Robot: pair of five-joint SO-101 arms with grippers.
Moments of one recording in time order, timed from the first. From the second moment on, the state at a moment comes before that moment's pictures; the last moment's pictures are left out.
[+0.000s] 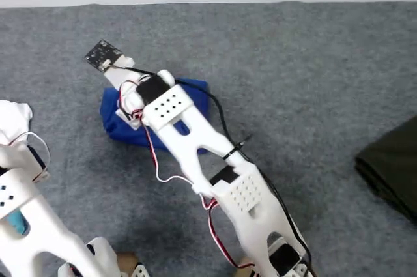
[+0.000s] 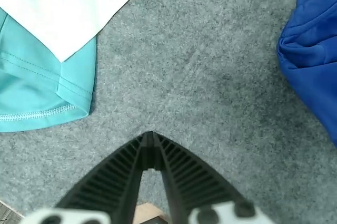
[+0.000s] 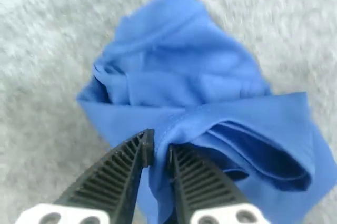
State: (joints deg) left arm -42.8 -36.4 24.4 97.3 7.3; right arm -45.7 50.7 -58.5 77.6 10.5
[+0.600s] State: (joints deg) left arm -42.8 -36.4 24.4 97.3 7.3; right arm -49.1 62.2 -69.6 73.1 13.0
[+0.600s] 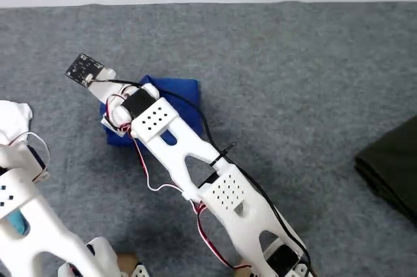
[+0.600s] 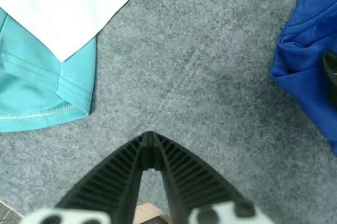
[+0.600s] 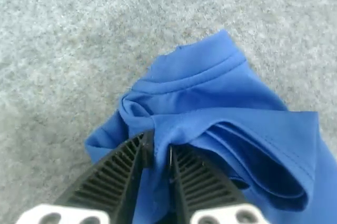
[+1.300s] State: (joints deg) left arm -42.8 -36.4 24.4 97.3 7.3; right arm -51.1 55.7 -88.2 84.7 19.7
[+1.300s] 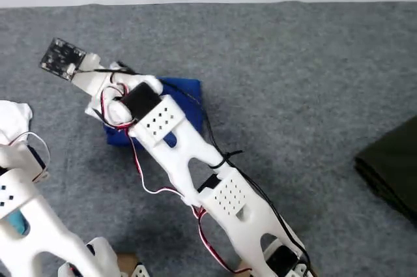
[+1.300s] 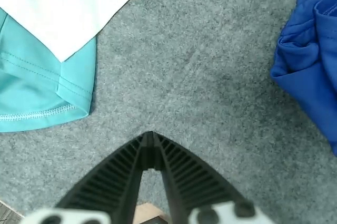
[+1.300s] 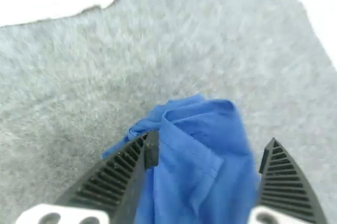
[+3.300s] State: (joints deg) left arm -42.8 -36.4 24.4 94.5 7.3; right arm -44.7 61.8 -92.6 100.2 19.9
